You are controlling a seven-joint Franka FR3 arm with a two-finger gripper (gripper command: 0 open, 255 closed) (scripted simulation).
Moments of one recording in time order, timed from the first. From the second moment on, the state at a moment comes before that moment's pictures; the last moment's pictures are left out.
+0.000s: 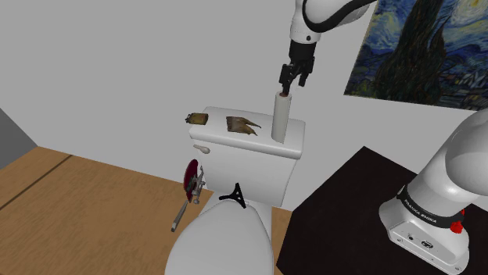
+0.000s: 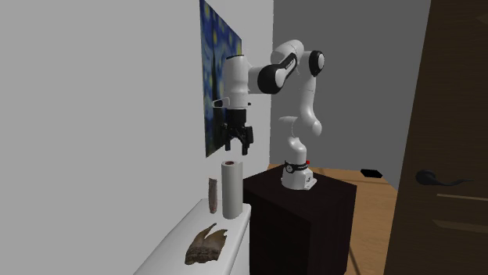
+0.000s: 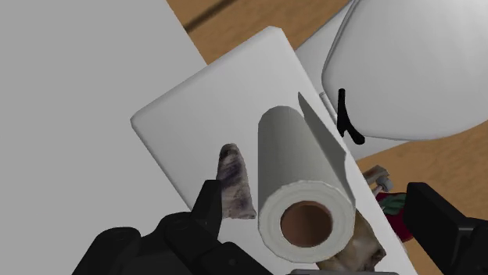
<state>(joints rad) 0.04 -0.25 0.04 -2.29 0.03 2.07 0.01</state>
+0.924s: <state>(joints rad) 0.05 -0.15 0.06 -2.33 0.02 2.22 0.02</state>
